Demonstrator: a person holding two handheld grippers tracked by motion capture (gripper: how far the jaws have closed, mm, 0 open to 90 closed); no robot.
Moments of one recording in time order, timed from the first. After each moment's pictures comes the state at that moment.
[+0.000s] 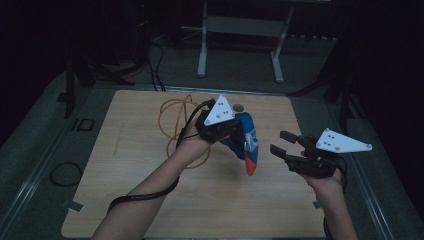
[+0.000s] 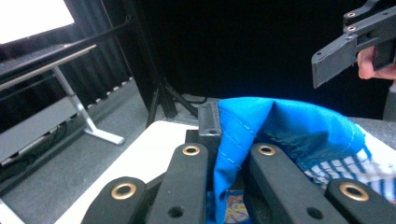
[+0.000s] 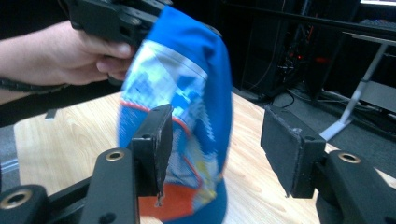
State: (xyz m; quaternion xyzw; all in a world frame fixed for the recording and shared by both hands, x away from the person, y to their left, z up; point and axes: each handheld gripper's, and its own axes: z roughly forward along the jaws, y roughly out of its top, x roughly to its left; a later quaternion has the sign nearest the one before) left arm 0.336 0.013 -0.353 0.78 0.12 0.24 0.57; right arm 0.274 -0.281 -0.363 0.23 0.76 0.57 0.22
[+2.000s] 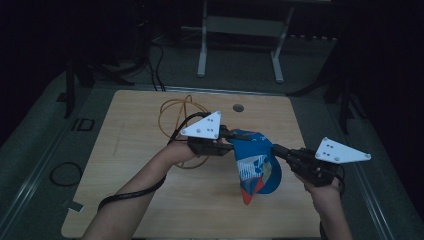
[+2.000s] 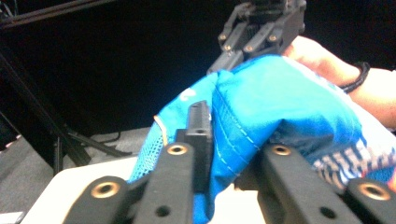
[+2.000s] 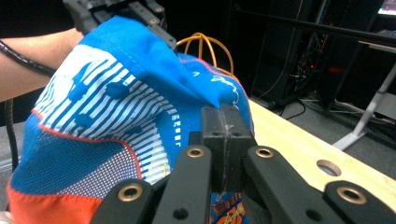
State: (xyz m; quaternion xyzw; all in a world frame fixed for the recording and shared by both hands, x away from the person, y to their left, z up) left arm 0.322 0.031 -0.363 0.79 -0.06 0.12 0.60; right arm 0.261 -0.278 -0.371 0.20 0.76 0.58 0.21
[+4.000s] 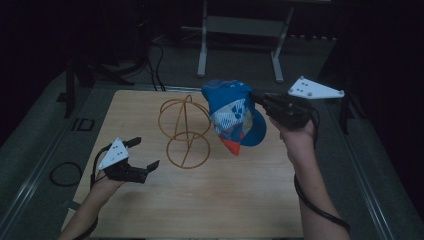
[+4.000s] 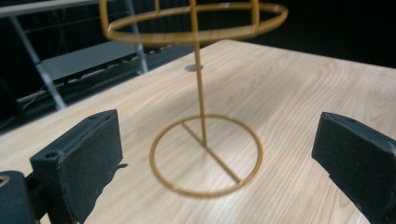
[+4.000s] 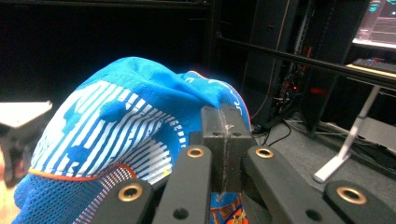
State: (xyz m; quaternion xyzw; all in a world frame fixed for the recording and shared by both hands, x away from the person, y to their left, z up) left arm 0.282 0.232 -0.496 0.74 0.29 0.27 0.54; right arm 0.342 -0.206 -0.294 0.22 0.73 0.60 0.23
